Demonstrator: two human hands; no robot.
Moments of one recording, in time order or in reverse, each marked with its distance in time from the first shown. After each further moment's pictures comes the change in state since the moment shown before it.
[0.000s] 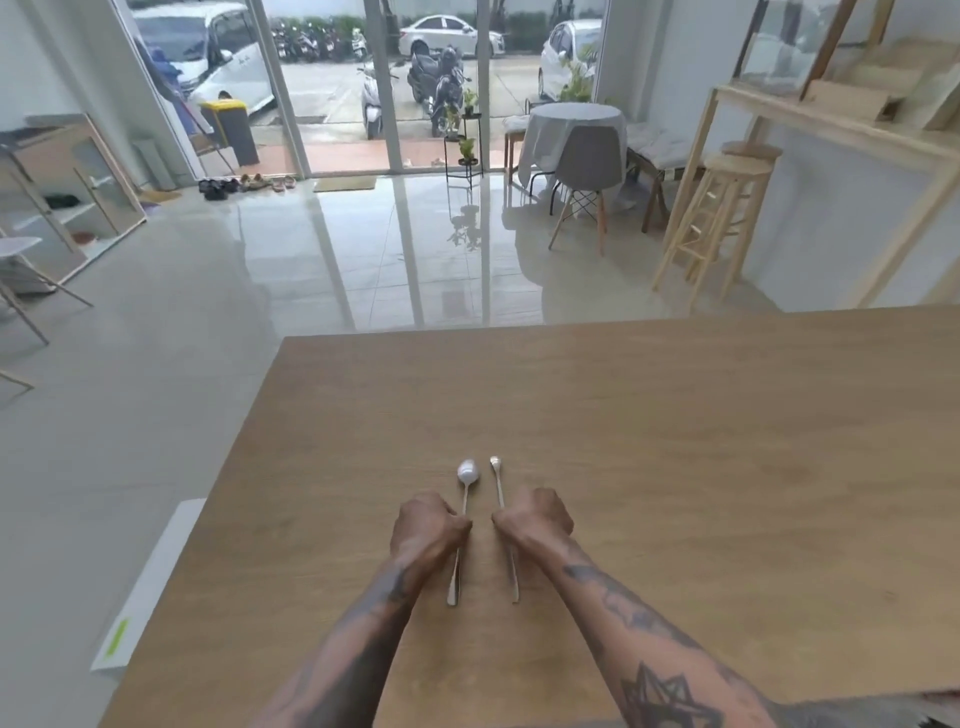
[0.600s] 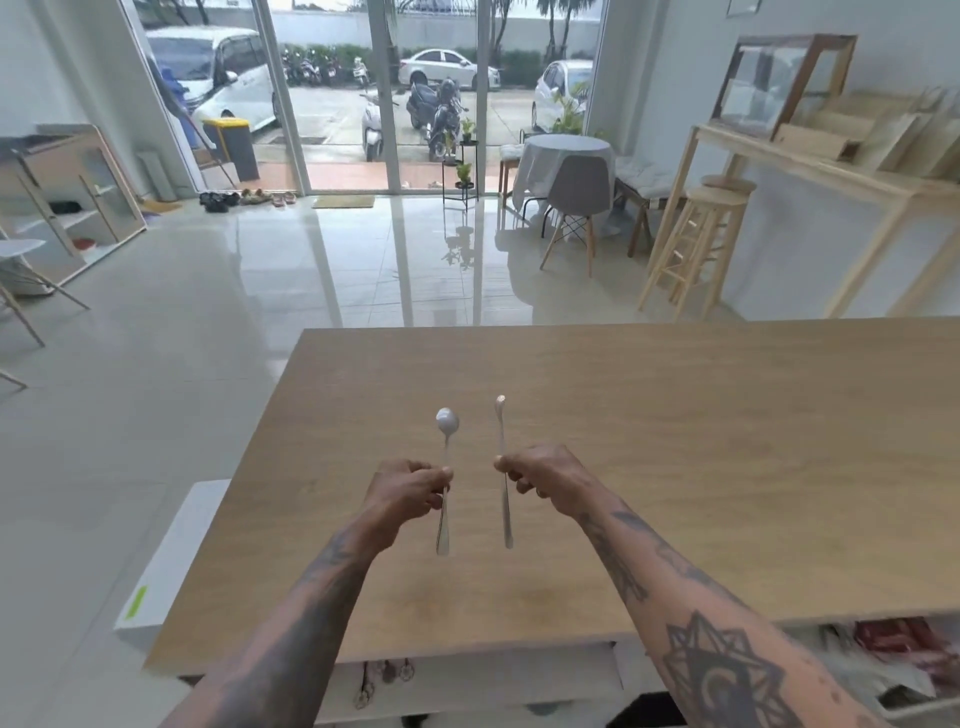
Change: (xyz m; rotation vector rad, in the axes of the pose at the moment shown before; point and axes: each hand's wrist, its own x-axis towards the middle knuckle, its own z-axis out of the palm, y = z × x) left_hand -0.049 -0.036 -0.051 -0.596 -0.116 0.104; right_hand -0.074 0.007 -0.048 0.480 -0.186 -0.220
